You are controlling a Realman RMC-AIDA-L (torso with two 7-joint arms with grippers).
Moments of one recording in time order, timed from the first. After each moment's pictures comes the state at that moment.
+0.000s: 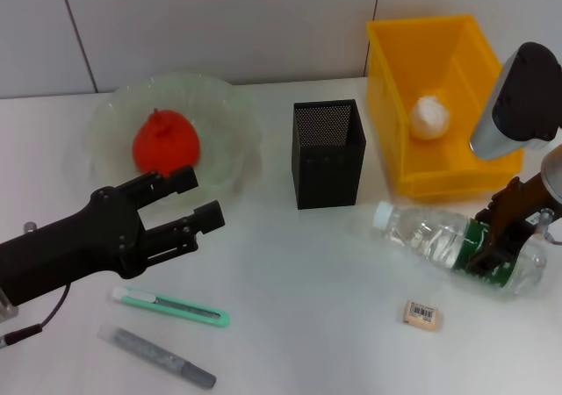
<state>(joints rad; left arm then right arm) -0.30 -2.07 1.14 0.75 1.35 1.60 -1.44 0.55 2.08 1.94 1.33 0.38 -1.56 2.16</state>
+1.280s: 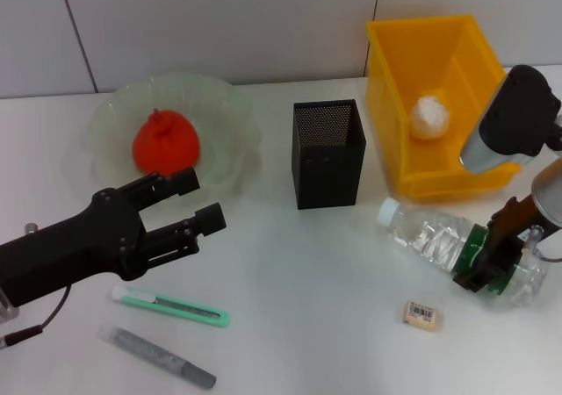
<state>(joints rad) -0.30 -2.07 1.15 0.75 1.35 1.60 -1.44 0.55 2.08 1.91 1.24 0.36 -1.49 2.23</state>
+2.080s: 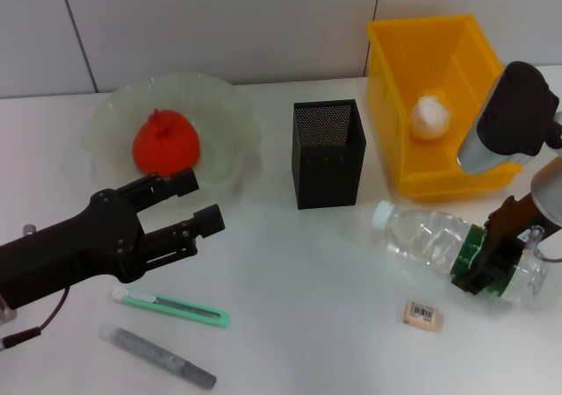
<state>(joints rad) -0.30 -2.07 1.14 0.75 1.35 1.61 -1.44 0.54 2.08 1.88 1.32 0.38 -1.55 2.24</state>
